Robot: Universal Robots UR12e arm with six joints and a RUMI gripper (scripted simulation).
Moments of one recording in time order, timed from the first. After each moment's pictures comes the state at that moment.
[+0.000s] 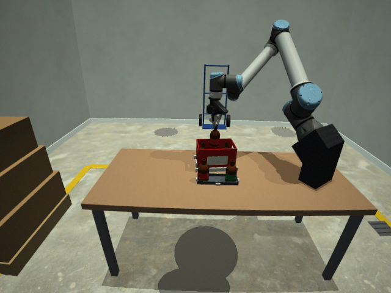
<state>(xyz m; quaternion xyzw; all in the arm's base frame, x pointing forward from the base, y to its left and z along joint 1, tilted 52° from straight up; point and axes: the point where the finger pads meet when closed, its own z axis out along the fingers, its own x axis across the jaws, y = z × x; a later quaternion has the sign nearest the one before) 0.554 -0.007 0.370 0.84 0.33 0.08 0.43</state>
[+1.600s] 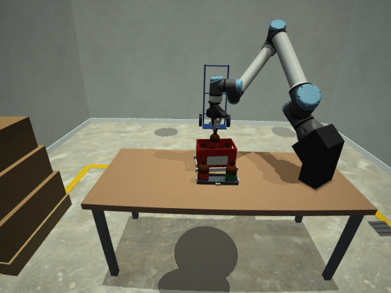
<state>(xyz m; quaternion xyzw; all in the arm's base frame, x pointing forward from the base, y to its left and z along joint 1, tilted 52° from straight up) 0.566 -0.026 0.352 0.84 0.33 0.08 0.43</state>
